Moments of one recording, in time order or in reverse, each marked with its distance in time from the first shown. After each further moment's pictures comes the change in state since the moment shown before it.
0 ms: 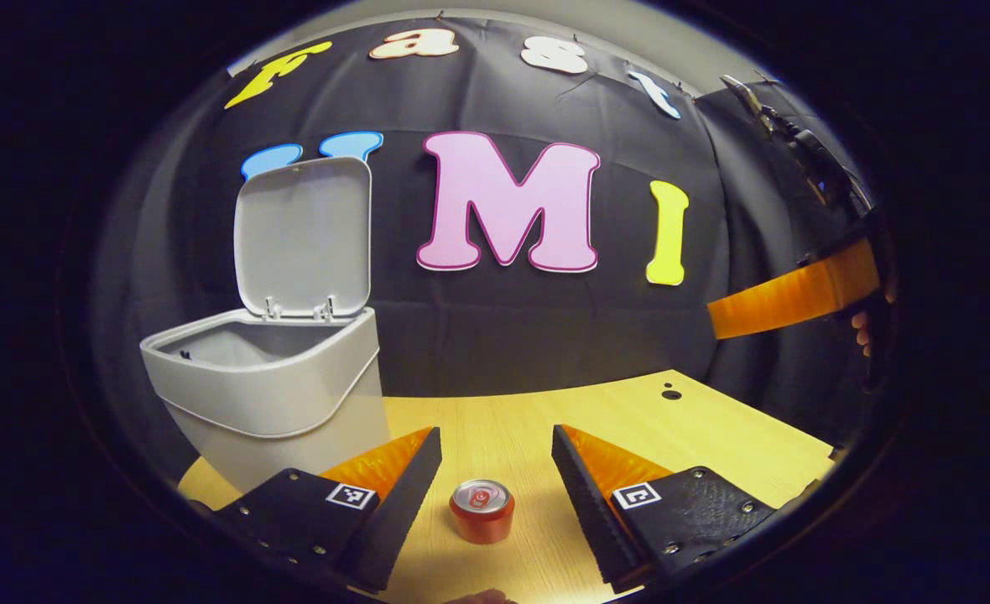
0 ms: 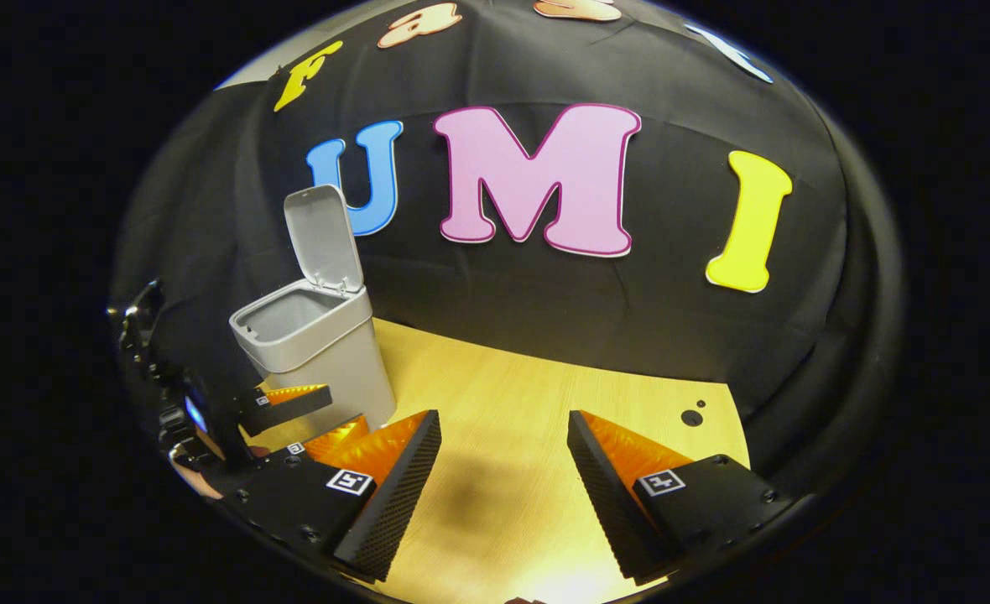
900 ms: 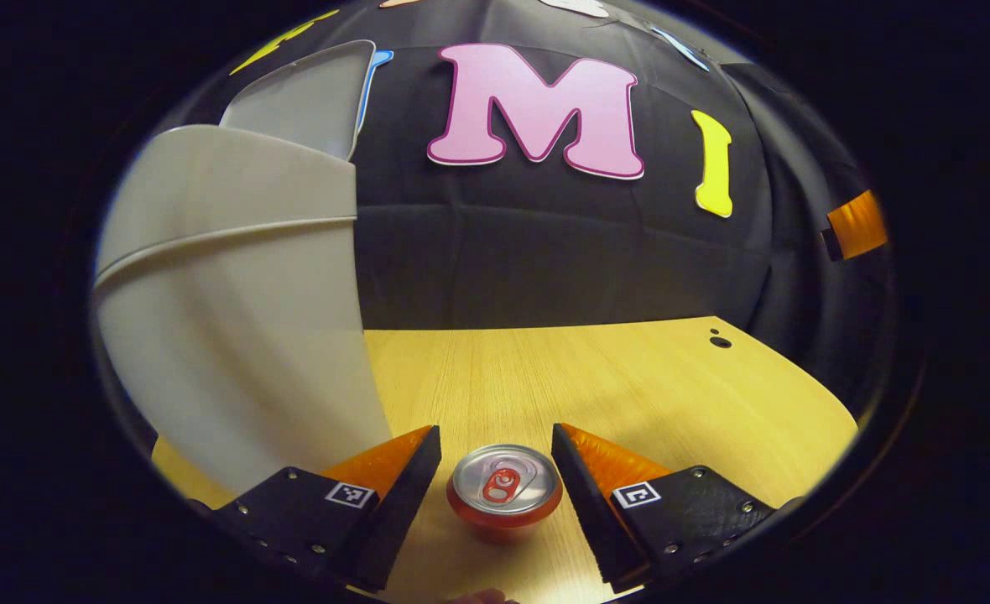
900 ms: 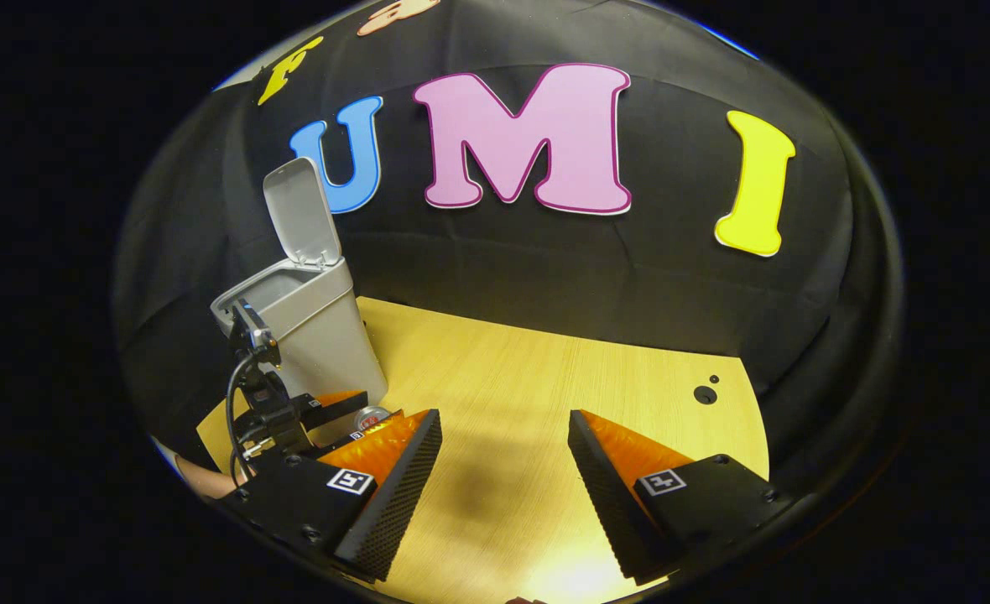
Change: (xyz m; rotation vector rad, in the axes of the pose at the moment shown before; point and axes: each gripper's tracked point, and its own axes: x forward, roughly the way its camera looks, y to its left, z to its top) left arm 0.072 0.015 -0.104 -0.014 0.212 0.055; right arm 0.031 -0.016 -0.033 0.043 0.080 0.006
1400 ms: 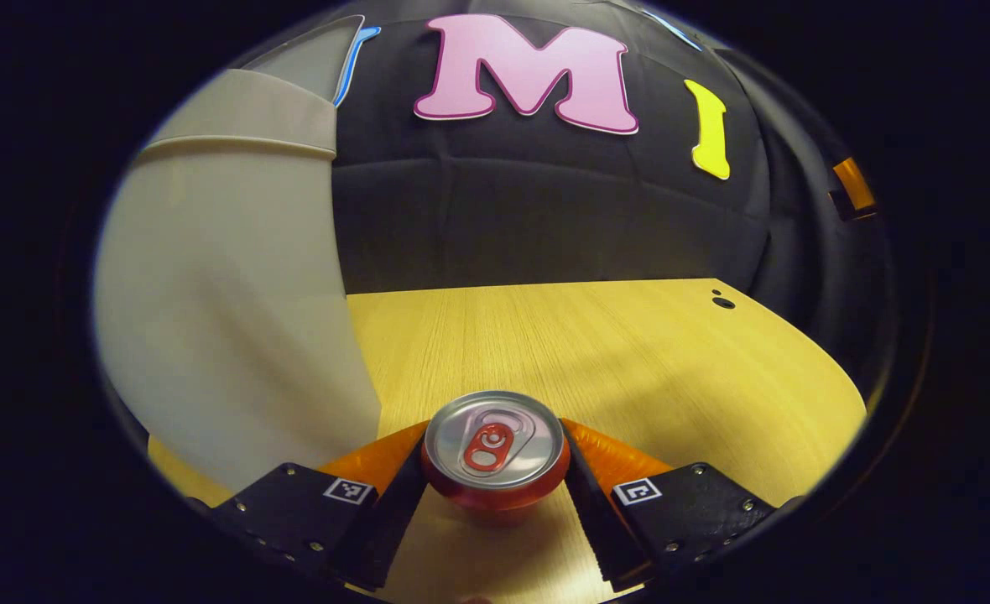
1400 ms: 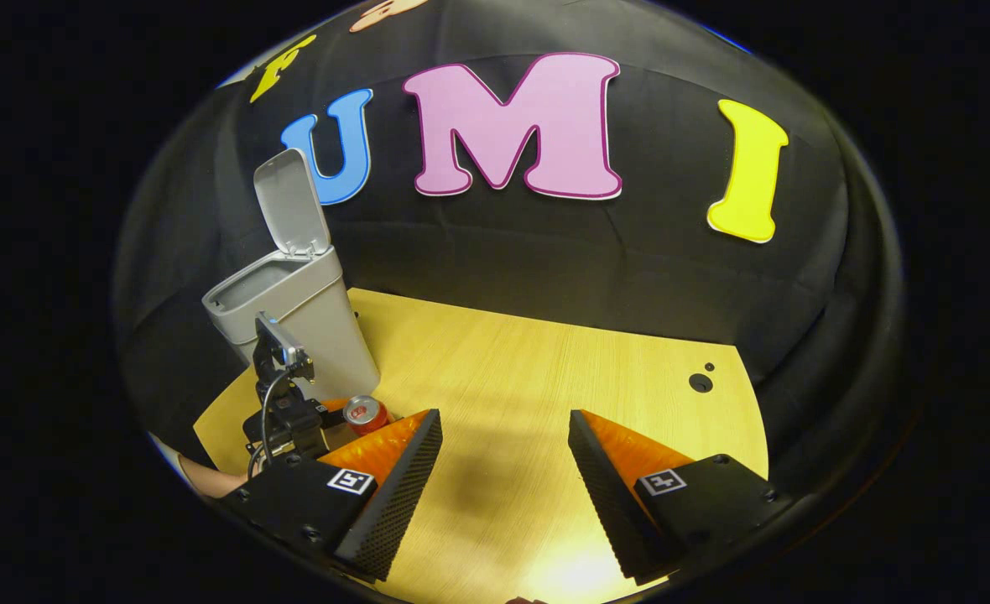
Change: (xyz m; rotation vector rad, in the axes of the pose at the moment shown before) left arm 0.013 -0.001 -0.043 0.026 0.101 -0.007; right arm -0.001 -0.008 -0.012 0.009 0.029 -0.021
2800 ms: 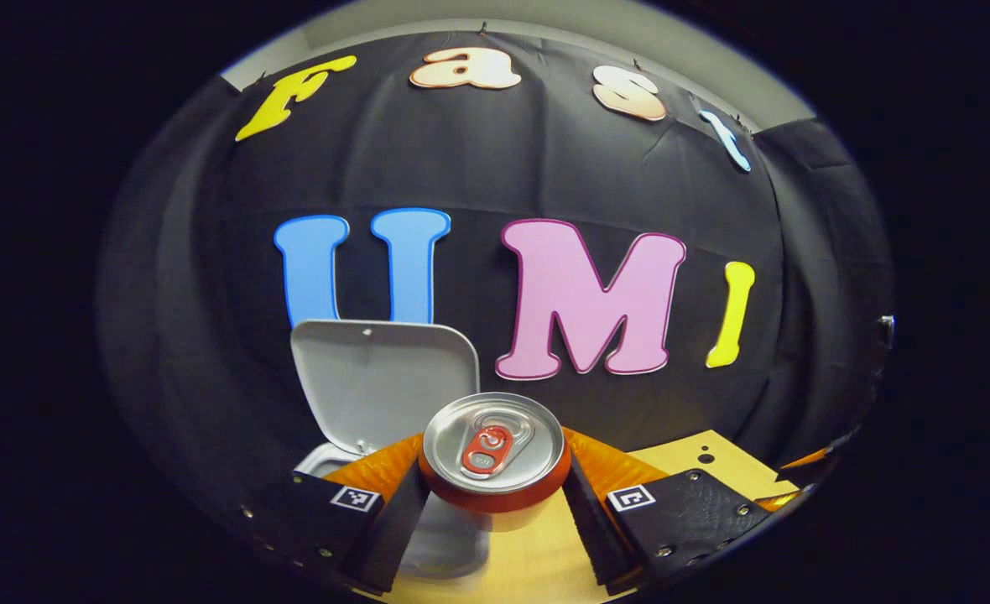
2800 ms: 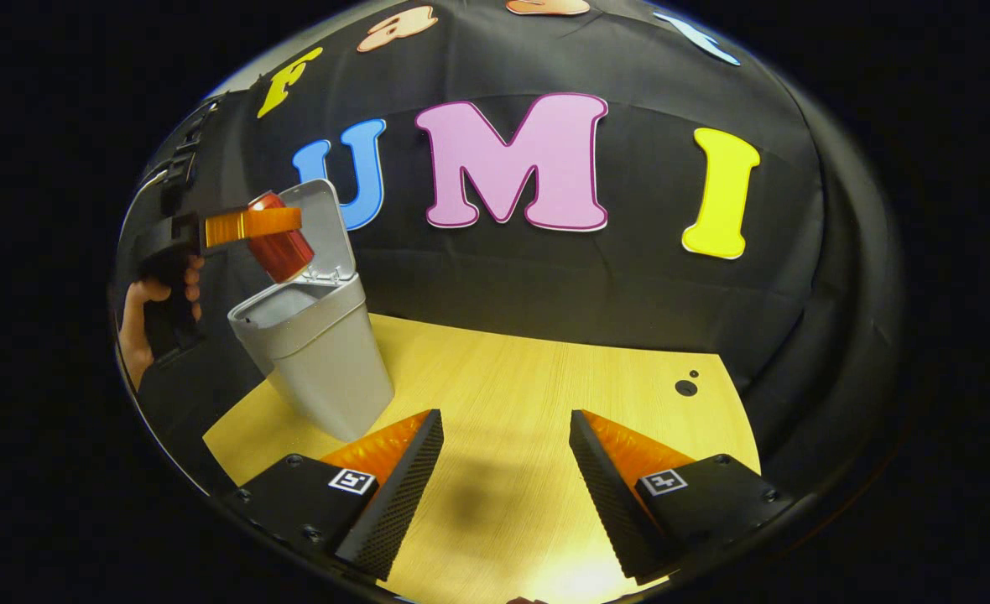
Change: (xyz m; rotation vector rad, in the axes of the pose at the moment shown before) left arm -0.187 0.114 0.315 -0.017 -0.402 0.111; right arm -0.063 0.024 0.015 0.016 -0.116 -0.030
